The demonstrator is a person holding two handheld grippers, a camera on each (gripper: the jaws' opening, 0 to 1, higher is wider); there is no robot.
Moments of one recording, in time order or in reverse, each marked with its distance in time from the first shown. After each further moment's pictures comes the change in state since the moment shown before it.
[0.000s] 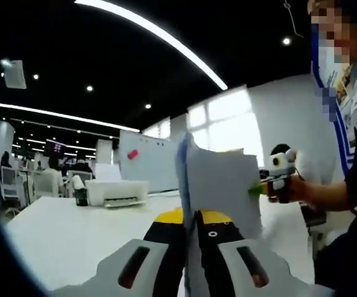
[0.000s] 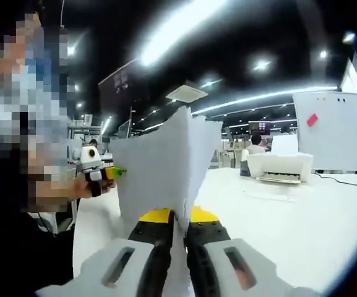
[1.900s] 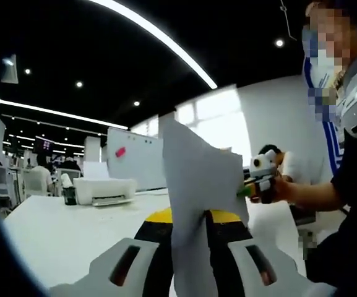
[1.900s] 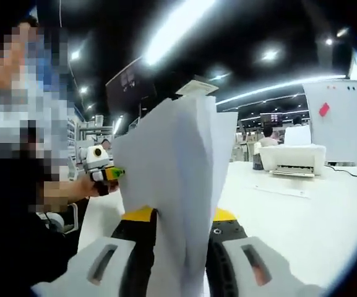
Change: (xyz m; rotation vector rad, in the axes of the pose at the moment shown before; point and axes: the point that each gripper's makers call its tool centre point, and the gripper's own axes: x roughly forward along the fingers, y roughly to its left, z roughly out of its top) left arm 0.001 -0.014 -0.004 -0.014 0.016 -0.082; right arm 0.011 -0.005 -0.011 0.049 0.046 0.073
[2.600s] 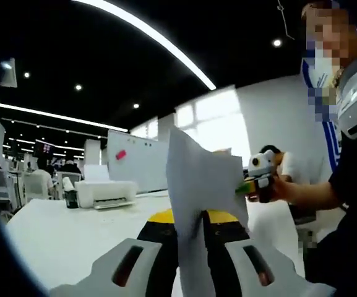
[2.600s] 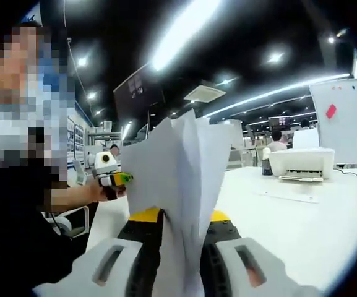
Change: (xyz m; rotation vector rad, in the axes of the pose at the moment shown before) left arm -0.010 0.001 0.006 0.008 -0.007 -0.011; right arm 0.006 0.012 0.010 0.006 -0.037 0.086
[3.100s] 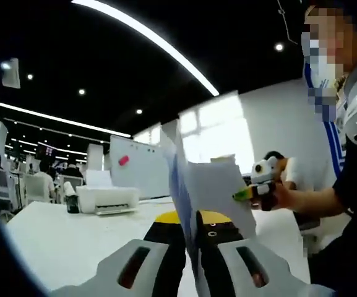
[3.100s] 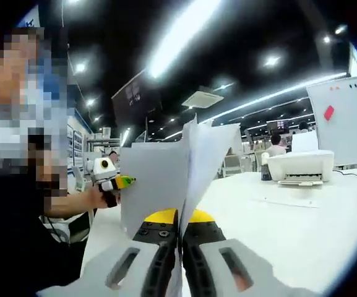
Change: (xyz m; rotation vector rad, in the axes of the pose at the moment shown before) left arm 0.012 0.005 0.012 0.000 -0.047 0.019; right arm 0.005 -0.003 0.012 -0.014 -0.044 -0.001
